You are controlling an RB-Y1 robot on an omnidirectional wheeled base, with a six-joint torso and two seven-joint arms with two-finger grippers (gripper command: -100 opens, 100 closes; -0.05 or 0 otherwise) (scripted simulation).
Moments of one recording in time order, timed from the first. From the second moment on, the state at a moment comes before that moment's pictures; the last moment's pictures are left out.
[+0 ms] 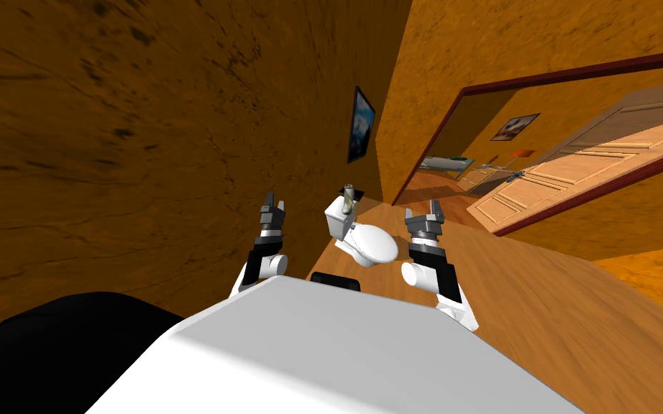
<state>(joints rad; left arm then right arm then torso) 0.52 -0.01 0.04 -2.28 0.09 -0.35 -0.11 0.30 -0.14 -0.10 -2.10 -0.21 -0.29 -0.12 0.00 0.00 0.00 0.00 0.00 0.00</state>
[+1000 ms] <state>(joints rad) 0.52 -0.01 0.04 -2.28 0.09 -0.35 -0.11 0.06 -0.19 -0.24 -1.84 -0.39 -0.08 -0.35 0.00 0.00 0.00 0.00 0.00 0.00</state>
